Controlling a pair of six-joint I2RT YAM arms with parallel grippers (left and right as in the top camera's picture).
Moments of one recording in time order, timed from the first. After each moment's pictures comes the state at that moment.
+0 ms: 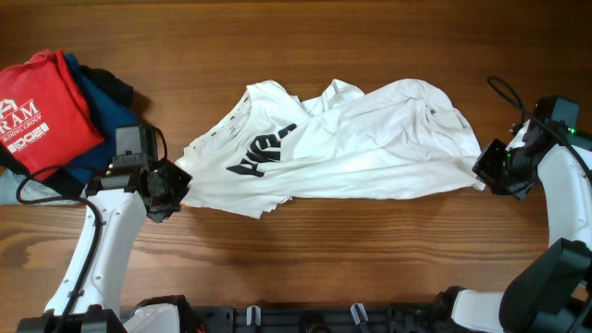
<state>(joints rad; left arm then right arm) 0.09 1.32 0.80 -0.80 0.06 -0.87 -0.40 1.54 1.08 -0.99 -0.10 0.26</state>
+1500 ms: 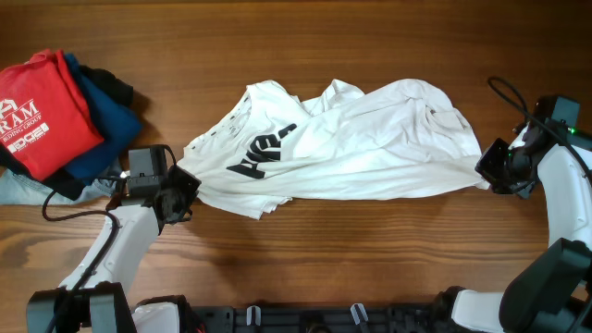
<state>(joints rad) 0.09 1.36 0.55 -0.33 0.12 -0.89 -0.40 1.54 1.08 -0.97 -0.06 0.27</state>
